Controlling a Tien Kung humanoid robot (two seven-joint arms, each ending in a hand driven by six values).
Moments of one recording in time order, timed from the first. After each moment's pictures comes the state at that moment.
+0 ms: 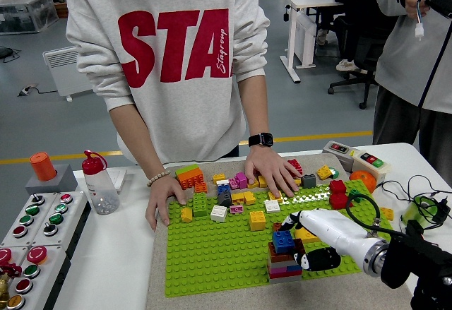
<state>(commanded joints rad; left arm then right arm) -0.12 0.03 -1.34 -0.18 1.28 0.14 0.21 0.64 -0.65 0.59 1.78 -1.64 -0.03 -0.46</state>
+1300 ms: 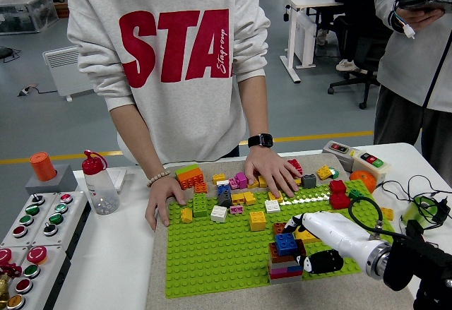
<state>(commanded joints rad) -0.12 0.03 -1.34 -0.18 1.29 0.14 0.21 0.63 -0.65 0.59 1.78 -1.64 -0.03 -0.46</state>
